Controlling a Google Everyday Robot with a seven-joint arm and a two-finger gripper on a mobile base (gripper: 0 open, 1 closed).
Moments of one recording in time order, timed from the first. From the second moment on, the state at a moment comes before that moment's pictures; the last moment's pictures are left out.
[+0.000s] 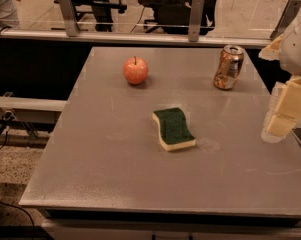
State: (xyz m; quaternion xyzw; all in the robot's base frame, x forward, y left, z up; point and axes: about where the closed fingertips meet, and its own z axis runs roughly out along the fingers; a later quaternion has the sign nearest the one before) arm 0.438 -0.217 0.976 -0.60 0.78 -0.03 0.16
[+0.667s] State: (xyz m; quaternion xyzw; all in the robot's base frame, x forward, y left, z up) arm 0.446 -0.194 0.969 -0.61 0.77 -0.03 0.17
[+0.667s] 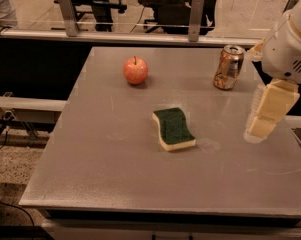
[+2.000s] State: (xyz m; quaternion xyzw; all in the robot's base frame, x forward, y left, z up) arm 0.449 -0.115 0.893 -0.61 0.78 0.02 0.15
